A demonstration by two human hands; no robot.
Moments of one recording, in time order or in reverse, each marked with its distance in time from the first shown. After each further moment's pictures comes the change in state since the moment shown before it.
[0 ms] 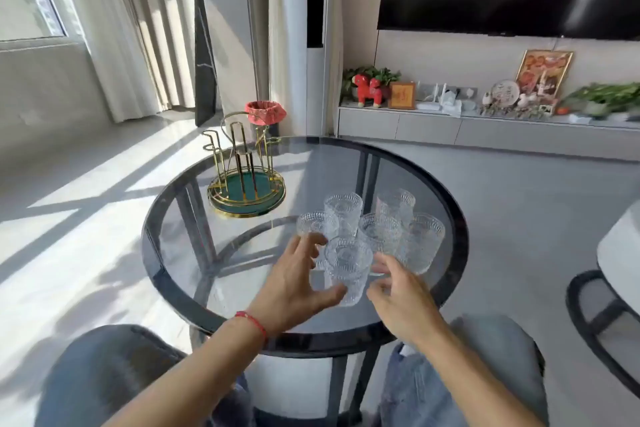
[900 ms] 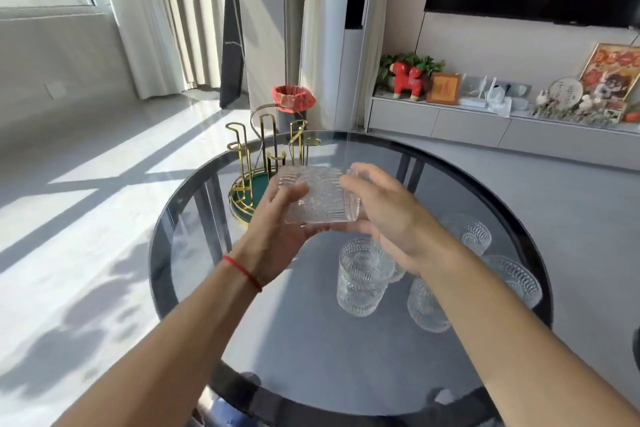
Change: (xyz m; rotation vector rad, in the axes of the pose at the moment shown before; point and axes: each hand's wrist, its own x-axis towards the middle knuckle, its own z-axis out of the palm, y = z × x) left_hand 0.113 -0.076 -0.076 -1.351 0.150 -0.361; right_hand 0.158 -0.142 0.022 0.547 -0.285 0.053
